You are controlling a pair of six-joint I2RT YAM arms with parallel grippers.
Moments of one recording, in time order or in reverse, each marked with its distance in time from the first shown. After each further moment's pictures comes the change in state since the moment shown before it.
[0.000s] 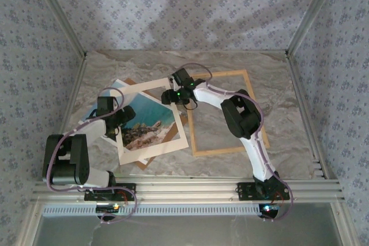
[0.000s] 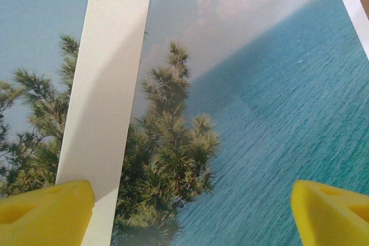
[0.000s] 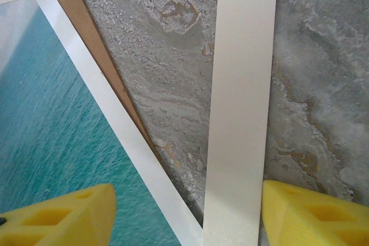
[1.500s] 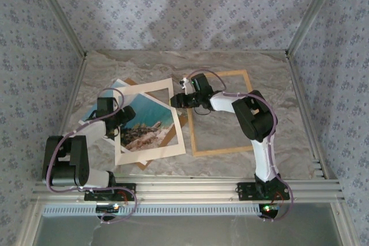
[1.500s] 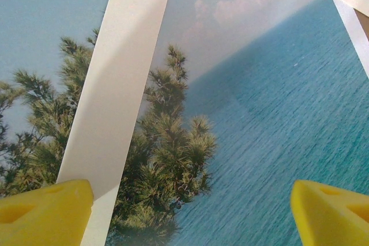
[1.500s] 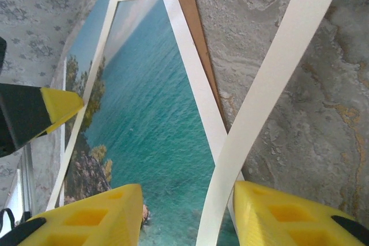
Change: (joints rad) left arm 0.000 -0.014 -0.017 0.022 0.004 0.000; right arm -0.094 -0.180 -0.451 0.541 -0.357 -0.012
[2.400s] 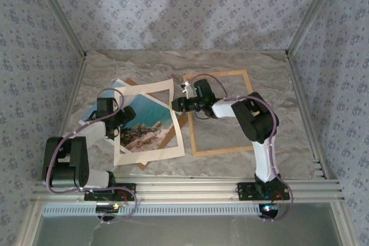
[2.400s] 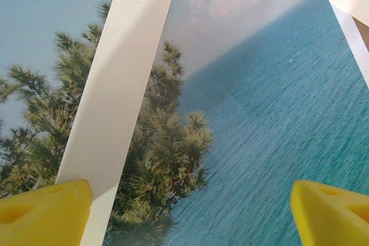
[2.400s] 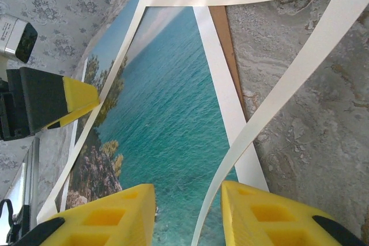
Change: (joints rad) left arm 0.000 -0.011 -0.008 0.002 0.015 0.000; right arm 0.011 -0.021 -0.147 0.259 -0.015 0.003
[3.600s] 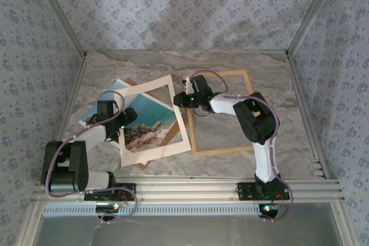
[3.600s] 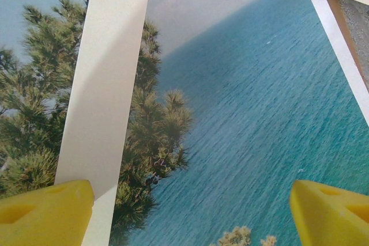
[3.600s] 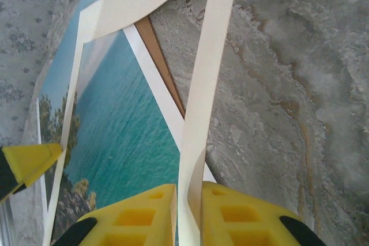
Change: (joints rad) left arm -0.009 -0.041 -0.055 0.049 0.049 -0.019; right arm 0.012 -0.019 0.123 -0.282 0.191 0.111
